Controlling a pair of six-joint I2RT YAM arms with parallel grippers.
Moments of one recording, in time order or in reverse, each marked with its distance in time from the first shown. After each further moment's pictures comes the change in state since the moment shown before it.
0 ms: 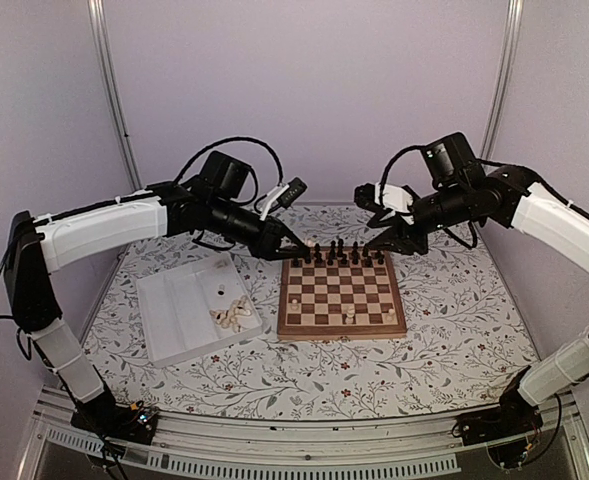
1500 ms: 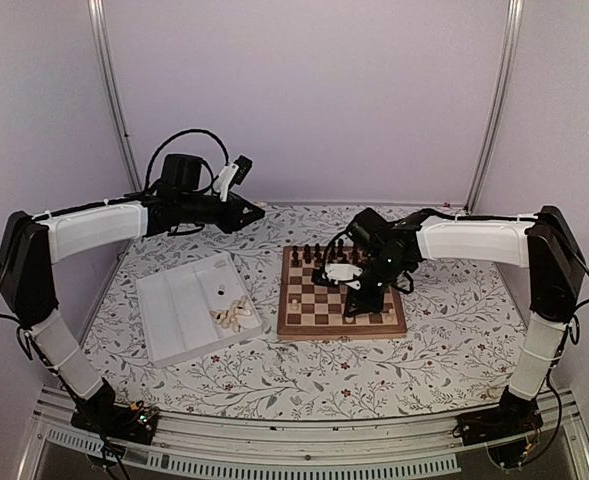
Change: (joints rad) left arm 0.269 -0.017 -0.171 0.352 -0.185 0.092; right arm 0.129 0.436 -0.075 0.016 0.132 0.206
